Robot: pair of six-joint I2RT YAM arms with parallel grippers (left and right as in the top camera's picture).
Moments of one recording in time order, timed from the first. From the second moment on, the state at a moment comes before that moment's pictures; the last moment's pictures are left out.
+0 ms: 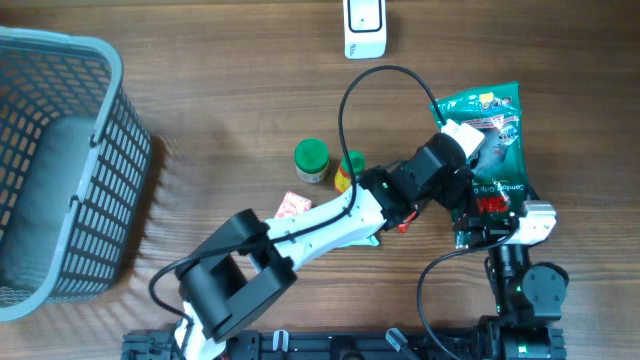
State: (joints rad) left arm -1.00 1.97 1.34 0.02 0.05 -0.32; right arm -0.02 0.02 0.01 -0.03 -0.02 0.08
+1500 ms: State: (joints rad) left arm -0.52 1.20 1.35 -0.12 -0.42 0.18; right arm -0.02 0.03 0.01 0.00 -0.04 0.07
